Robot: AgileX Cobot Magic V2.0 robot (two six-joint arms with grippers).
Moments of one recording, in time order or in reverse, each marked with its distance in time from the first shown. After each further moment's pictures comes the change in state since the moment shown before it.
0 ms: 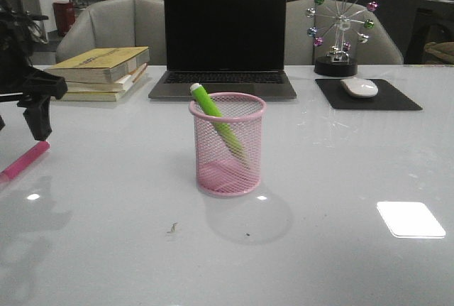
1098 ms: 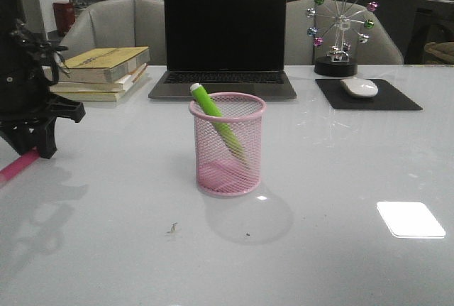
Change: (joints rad) left arm 0.000 0.138 -0.084 -0.010 -0.017 0.000; right arm 0.000 0.000 0.002 0.000 0.000 0.000
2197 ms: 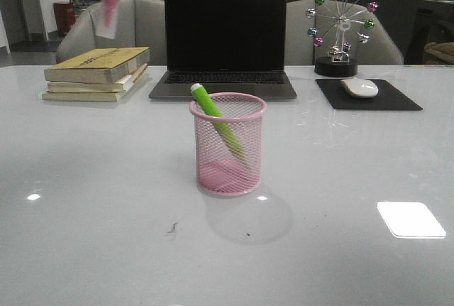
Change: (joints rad) left arm -0.452 -0.764 0.699 -0.009 -1.201 0.000; right arm 0.000 0.000 0.000 0.000 0.000 0.000
